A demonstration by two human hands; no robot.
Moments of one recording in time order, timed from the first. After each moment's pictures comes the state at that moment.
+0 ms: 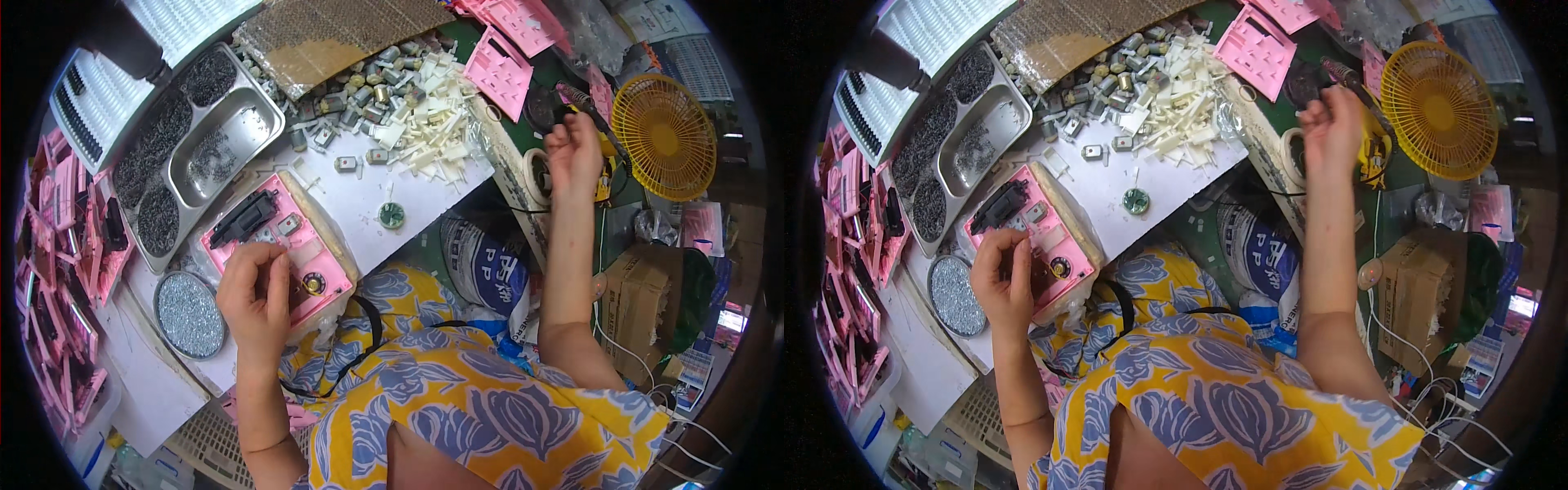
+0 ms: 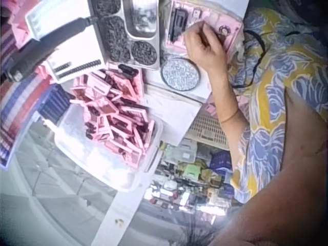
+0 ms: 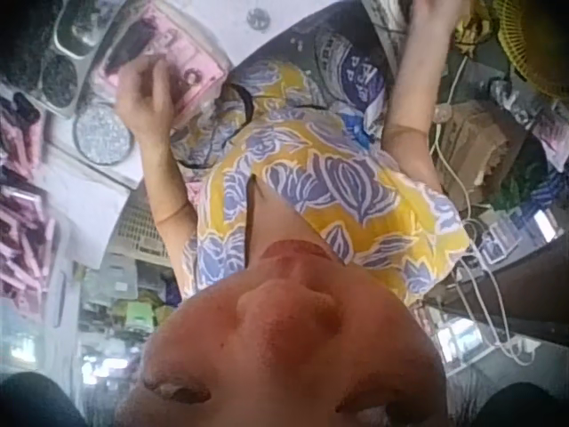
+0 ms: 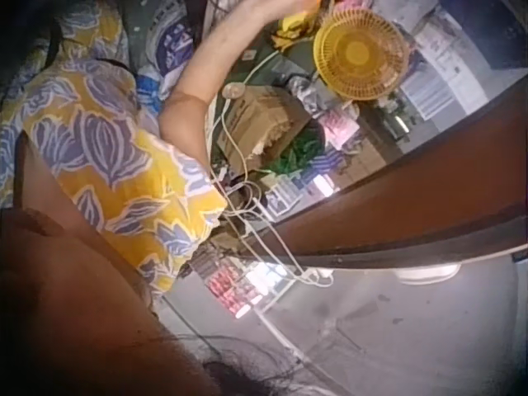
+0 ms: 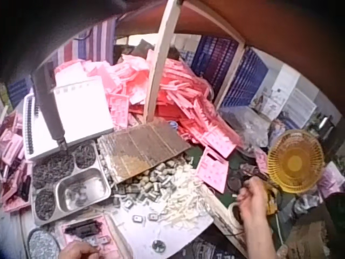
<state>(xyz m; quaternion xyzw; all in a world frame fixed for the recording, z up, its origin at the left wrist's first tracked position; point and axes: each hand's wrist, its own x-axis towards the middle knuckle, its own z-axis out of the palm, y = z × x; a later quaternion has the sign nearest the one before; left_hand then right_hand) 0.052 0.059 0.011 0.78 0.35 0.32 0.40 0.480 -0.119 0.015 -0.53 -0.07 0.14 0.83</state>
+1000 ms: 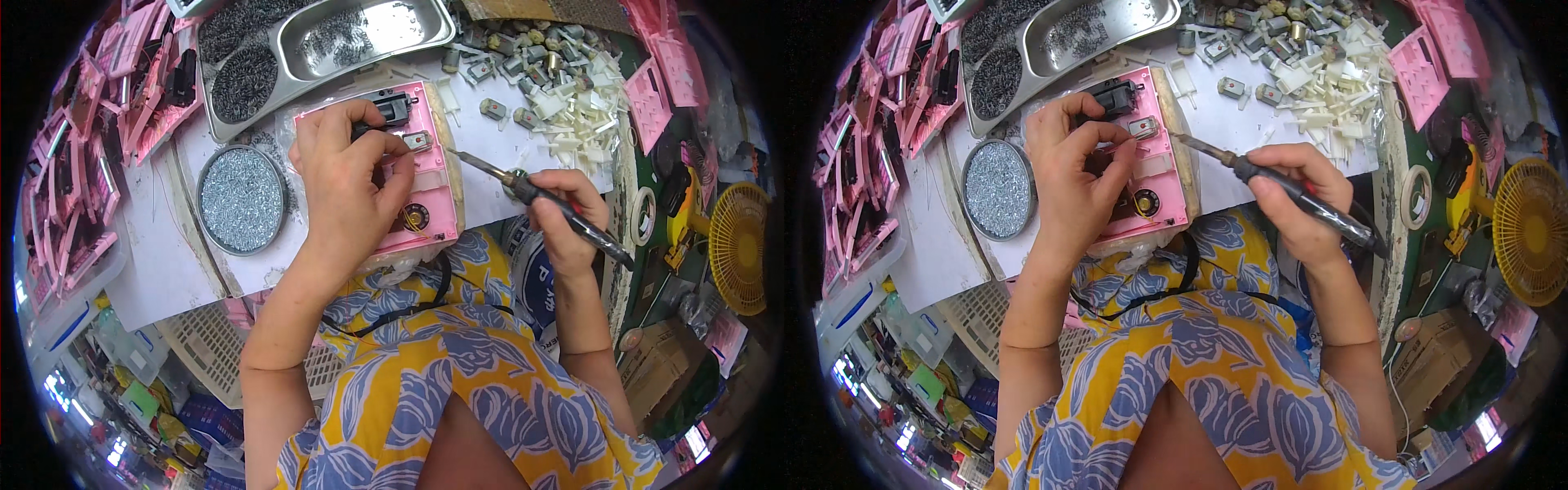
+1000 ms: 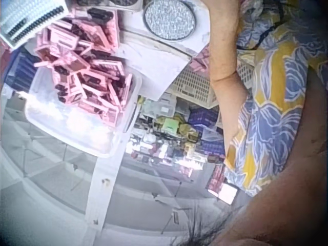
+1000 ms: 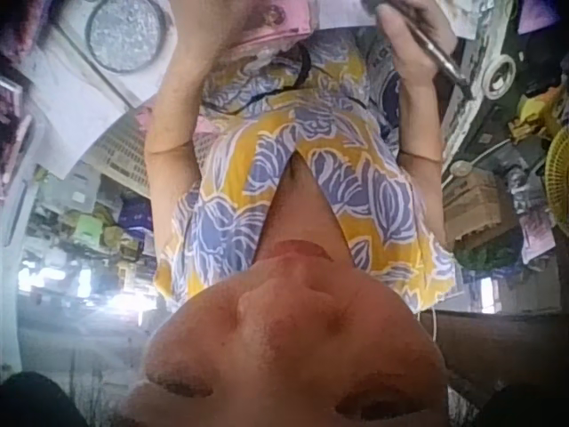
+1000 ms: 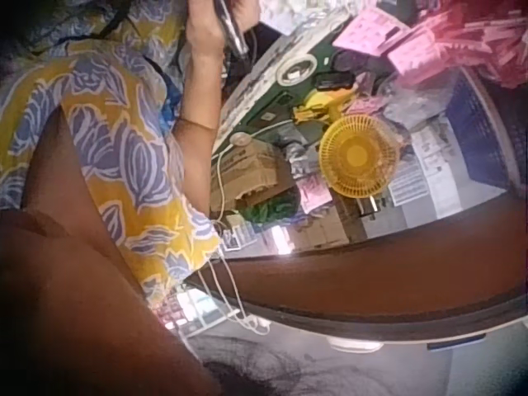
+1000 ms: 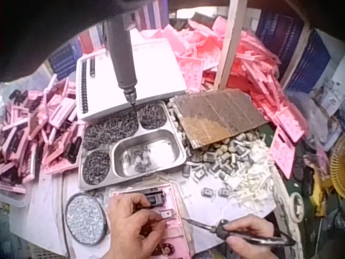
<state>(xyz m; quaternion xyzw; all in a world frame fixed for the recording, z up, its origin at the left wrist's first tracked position) 0.059 0.078 -0.002 0.85 0.37 0.32 0.21 0.282 -0.072 0.001 -0.56 -0.39 0.42 0.59</state>
